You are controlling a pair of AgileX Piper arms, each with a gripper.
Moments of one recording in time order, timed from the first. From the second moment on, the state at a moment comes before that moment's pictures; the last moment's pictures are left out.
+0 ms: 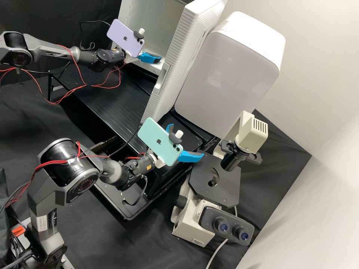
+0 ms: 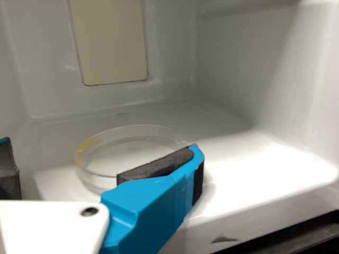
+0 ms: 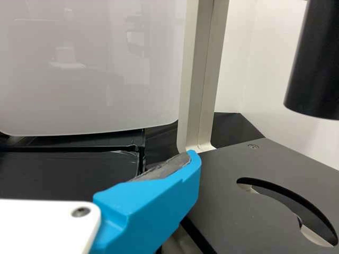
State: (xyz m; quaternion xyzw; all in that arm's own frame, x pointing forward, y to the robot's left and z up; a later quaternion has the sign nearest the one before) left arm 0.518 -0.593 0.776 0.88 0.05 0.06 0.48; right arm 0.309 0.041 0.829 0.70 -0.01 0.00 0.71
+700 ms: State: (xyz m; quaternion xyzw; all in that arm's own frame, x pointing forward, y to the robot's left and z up) left arm 0.459 -0.621 0.746 0.88 -0.02 -0.04 0.48; right arm 0.309 0.041 0.829 0.70 -0.01 0.00 0.71
